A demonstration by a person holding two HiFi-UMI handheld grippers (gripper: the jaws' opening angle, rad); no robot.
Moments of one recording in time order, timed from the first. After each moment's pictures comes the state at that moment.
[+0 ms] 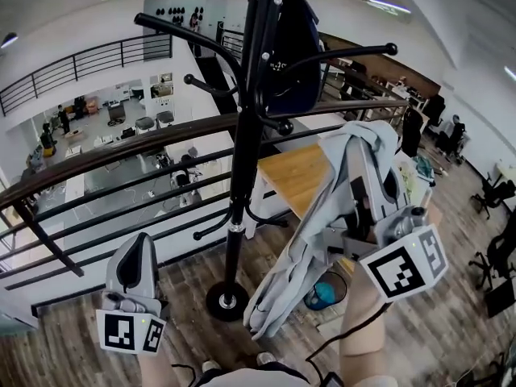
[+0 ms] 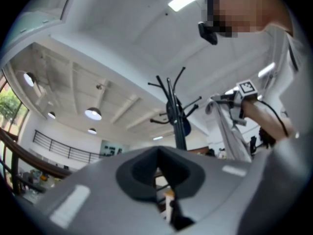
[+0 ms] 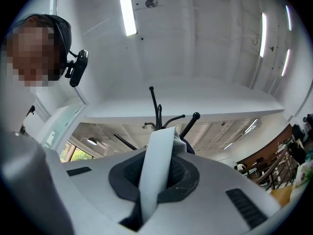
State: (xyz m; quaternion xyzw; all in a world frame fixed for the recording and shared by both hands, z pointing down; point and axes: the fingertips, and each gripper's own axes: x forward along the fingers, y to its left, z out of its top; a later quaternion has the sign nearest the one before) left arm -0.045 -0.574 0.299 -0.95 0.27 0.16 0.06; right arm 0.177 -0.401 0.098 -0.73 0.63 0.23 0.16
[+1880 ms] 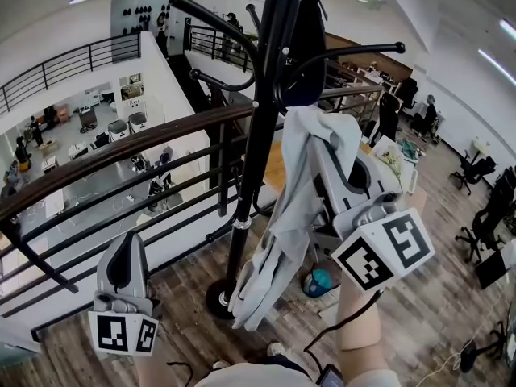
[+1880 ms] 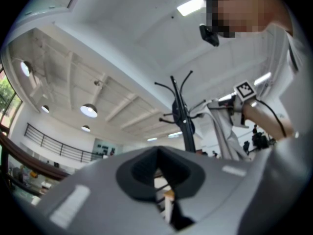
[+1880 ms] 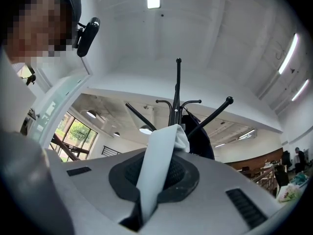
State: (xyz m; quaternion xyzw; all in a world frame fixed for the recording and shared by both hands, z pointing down) left arm -0.059 -0.611 0.292 -0.96 0.23 0.17 0.05; right arm 0.138 -0.451 0.118 -0.77 0.60 0.21 0.03
